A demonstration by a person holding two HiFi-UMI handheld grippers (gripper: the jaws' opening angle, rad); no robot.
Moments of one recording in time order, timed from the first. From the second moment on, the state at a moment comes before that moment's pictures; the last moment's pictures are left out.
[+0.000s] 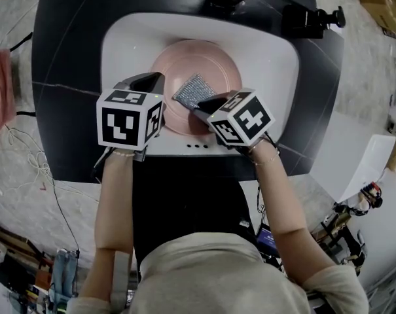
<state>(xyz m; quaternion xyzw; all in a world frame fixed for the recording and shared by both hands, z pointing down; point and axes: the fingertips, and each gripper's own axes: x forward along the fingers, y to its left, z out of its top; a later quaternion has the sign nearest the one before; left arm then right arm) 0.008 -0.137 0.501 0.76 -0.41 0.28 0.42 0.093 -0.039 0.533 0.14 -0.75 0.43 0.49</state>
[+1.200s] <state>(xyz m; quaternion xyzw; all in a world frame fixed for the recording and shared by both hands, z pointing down) 0.010 -0.141 0.496 0.77 -0.40 0.28 0.42 0.097 -0.113 0.551 0.23 -0.75 0.43 0.45</state>
